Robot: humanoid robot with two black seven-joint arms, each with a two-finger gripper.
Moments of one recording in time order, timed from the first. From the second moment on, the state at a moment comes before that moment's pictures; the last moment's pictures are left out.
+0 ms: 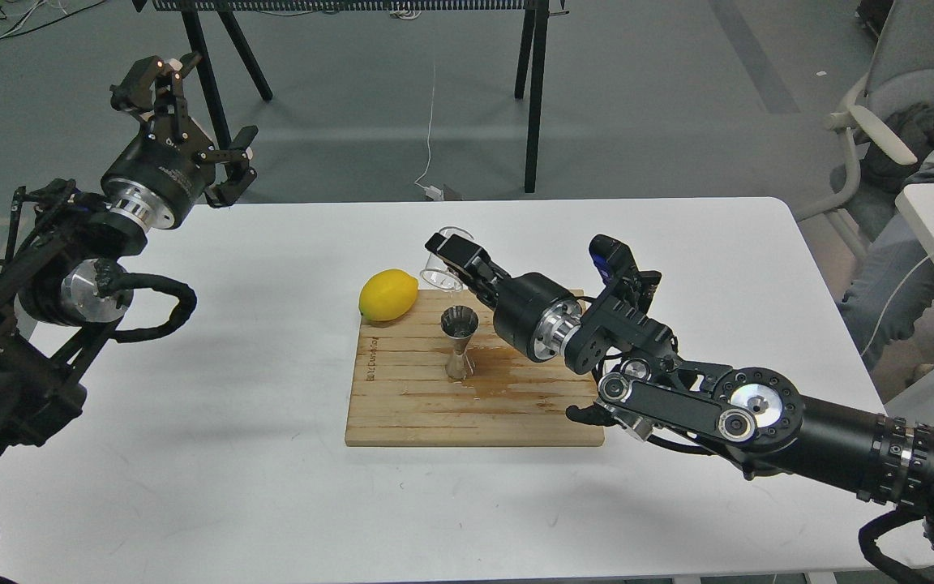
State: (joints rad) left arm -0.63 0.45 -0.97 -1.05 0.28 -0.13 -0.18; right arm 0.84 -0.18 0.23 1.28 -0.86 -0.33 0.02
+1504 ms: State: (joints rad) left arm -0.63 0.45 -0.97 -1.06 0.28 -0.12 -0.18; right arm 0.27 -0.49 0.89 1.48 -0.07 -0.10 -0.01
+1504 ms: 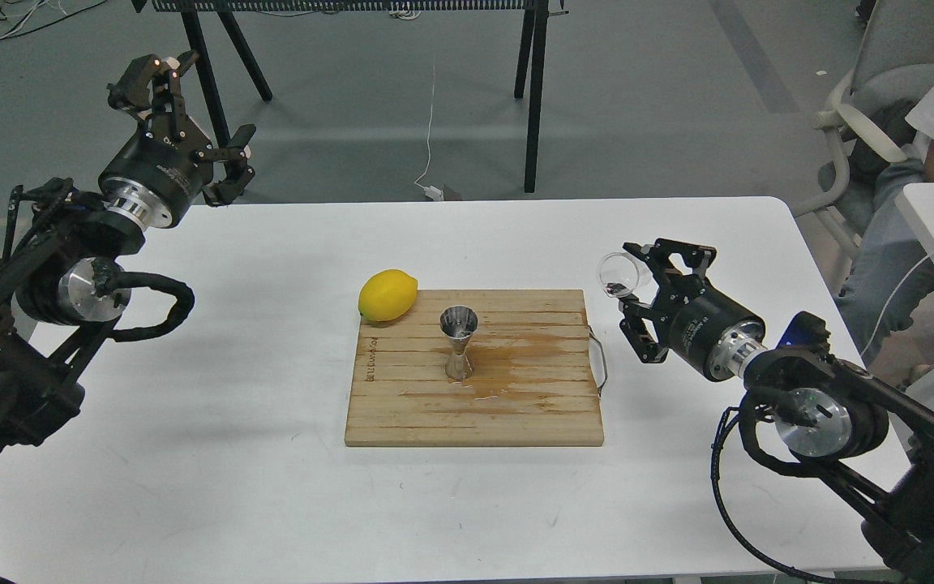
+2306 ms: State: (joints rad) left arm -0.60 0.46 -0.98 -1.06 0.28 -0.13 -0.21; right arm 0.14 -0.42 1.08 1.07 0.48 0.12 -0.17
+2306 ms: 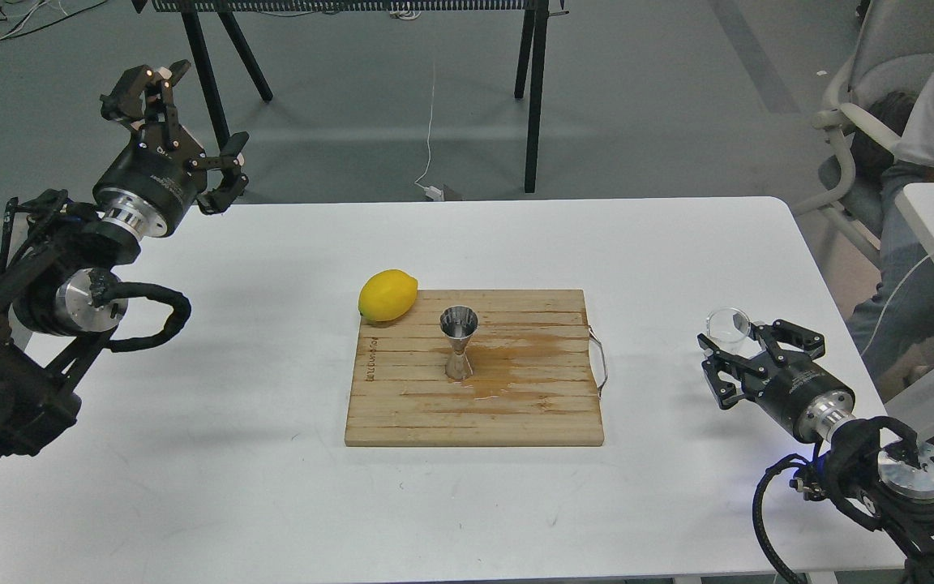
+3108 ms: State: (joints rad) left arm -0.61 0.45 -0.97 -1.06 0.28 -0.12 -0.20; right arm 0.20 -0.30 1.19 0.81 0.49 0.12 -0.29
